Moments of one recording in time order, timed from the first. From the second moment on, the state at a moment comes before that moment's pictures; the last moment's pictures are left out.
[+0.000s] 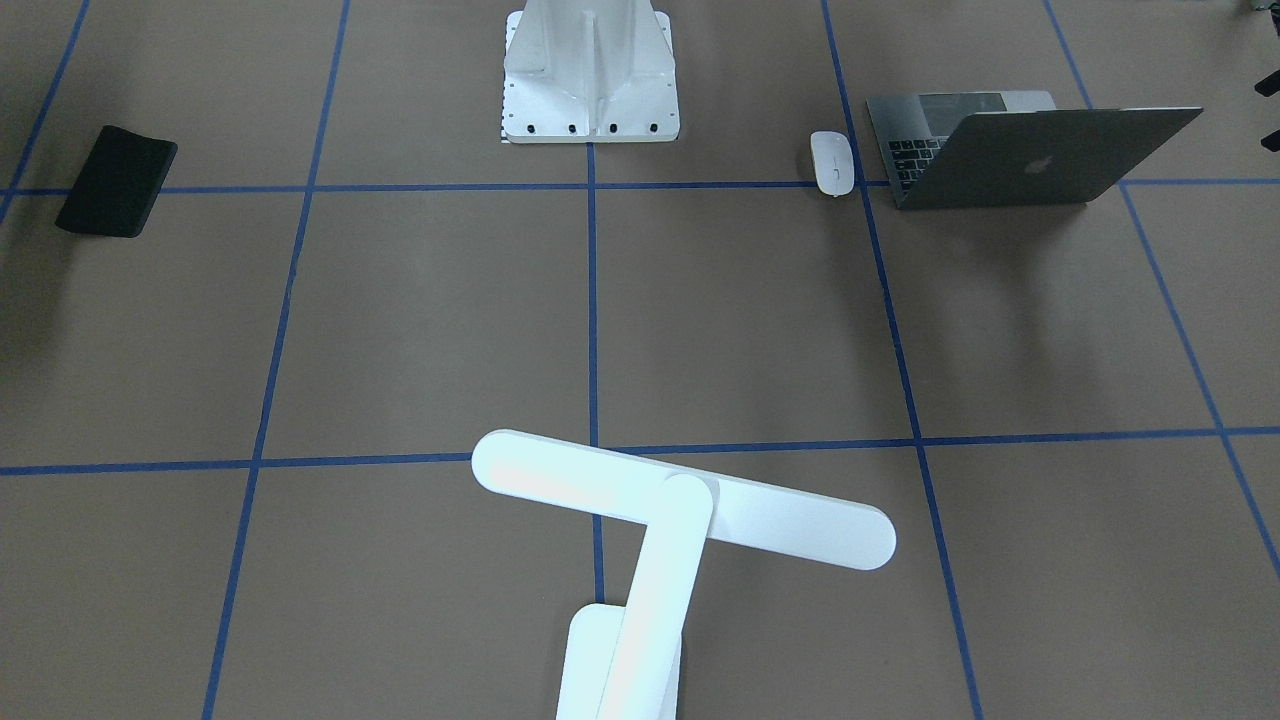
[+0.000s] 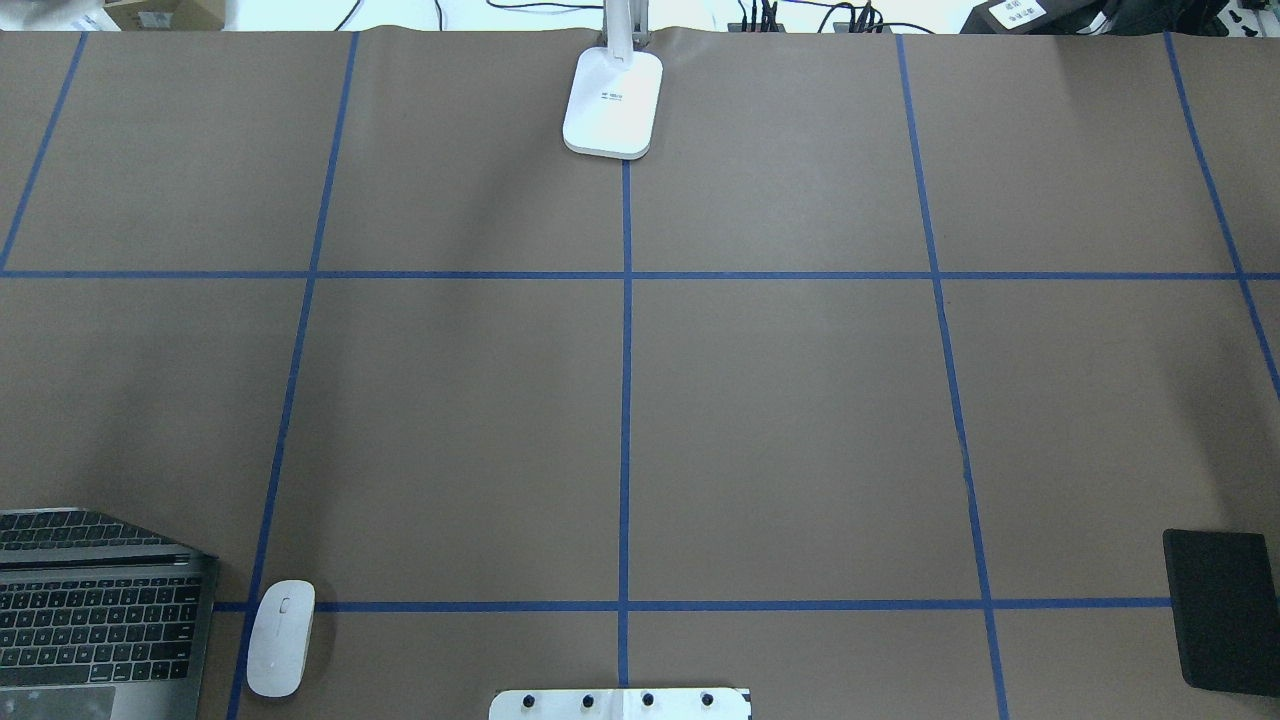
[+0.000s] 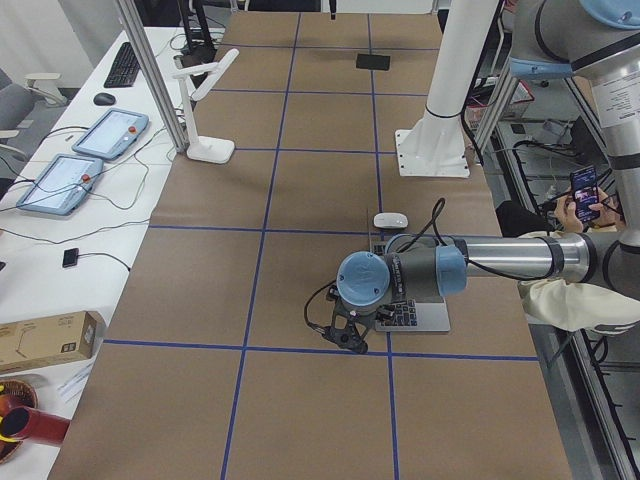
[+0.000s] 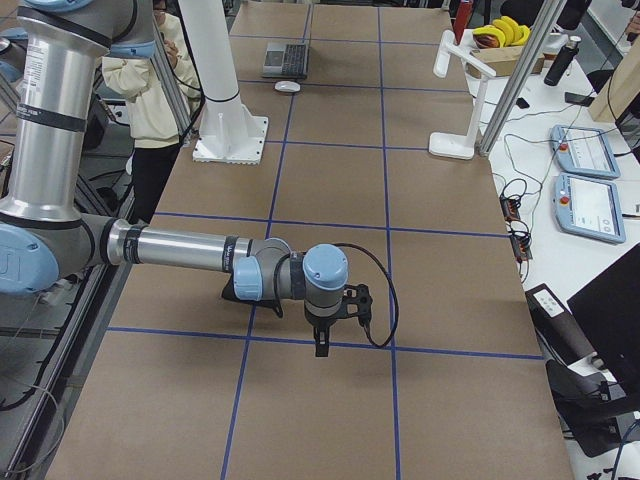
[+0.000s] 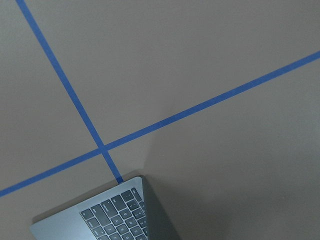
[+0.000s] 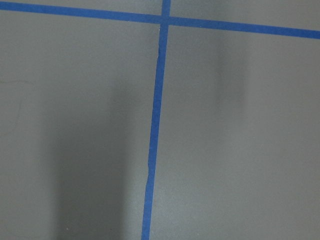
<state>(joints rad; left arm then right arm) -1.60 -1.18 -1.95 -1.45 -2.64 -1.12 1.48 -1.80 1.71 -1.43 2.33 0.01</state>
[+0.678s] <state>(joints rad) -1.51 -1.10 -1.94 -1.61 -2.68 -1.34 1.49 -1.80 1.73 -1.41 2.33 0.01</state>
